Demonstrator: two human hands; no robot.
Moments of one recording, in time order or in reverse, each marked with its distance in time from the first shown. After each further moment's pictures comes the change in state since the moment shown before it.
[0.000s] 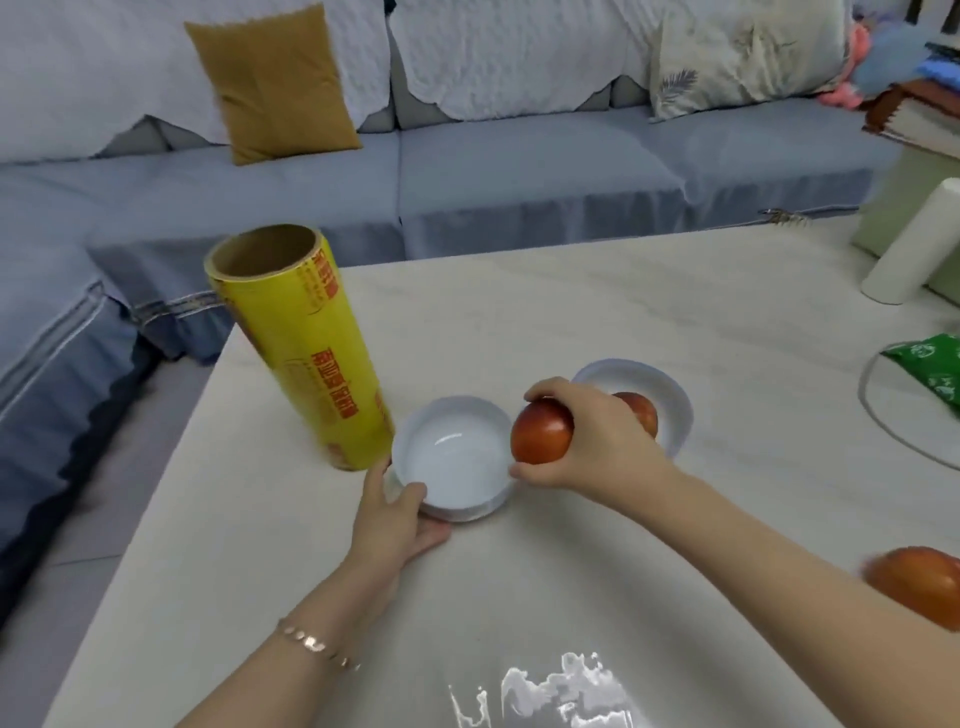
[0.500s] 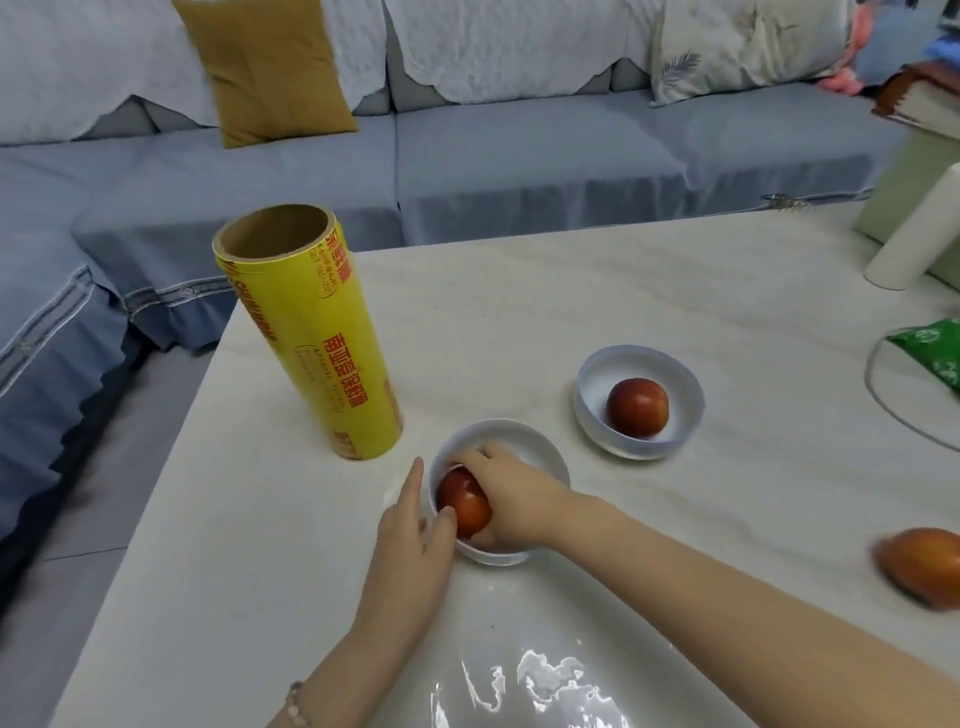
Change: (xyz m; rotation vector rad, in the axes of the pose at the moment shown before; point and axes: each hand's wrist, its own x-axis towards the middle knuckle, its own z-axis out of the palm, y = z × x) left_hand -0.025 -0.029 -0.019 0.490 -0.077 0.303; right_hand 0.013 -0.012 0.100 -0.188 -0.485 -0.077
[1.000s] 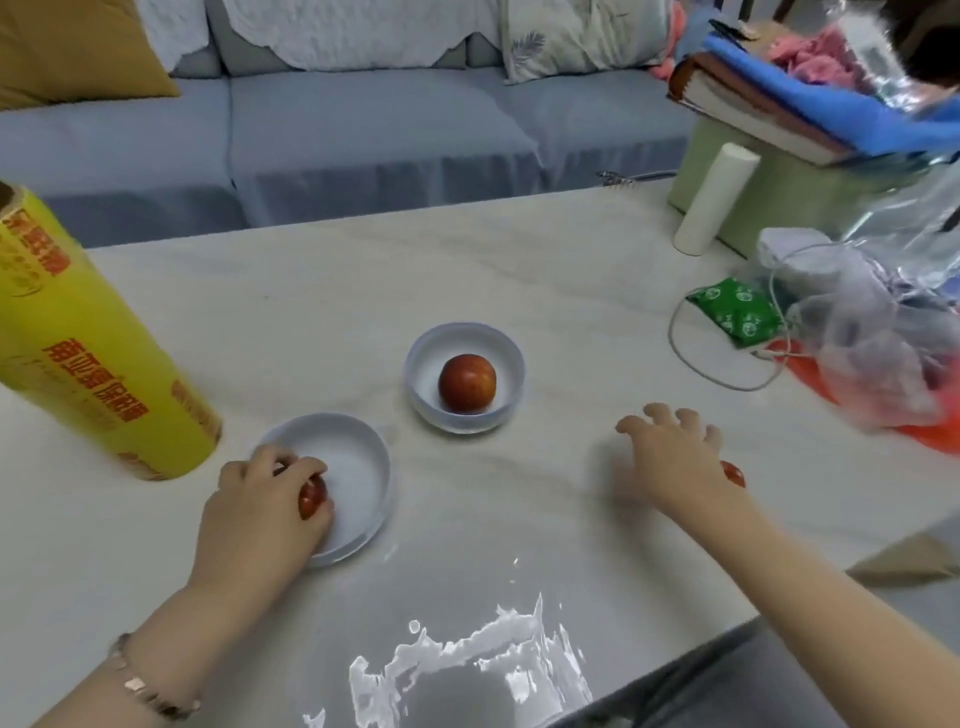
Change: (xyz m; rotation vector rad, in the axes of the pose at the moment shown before) left_hand 0.023 0.031 0.030 0.805 0.062 0.311; right_hand -0.181 0.165 -0.067 -0.311 0.164 0.895
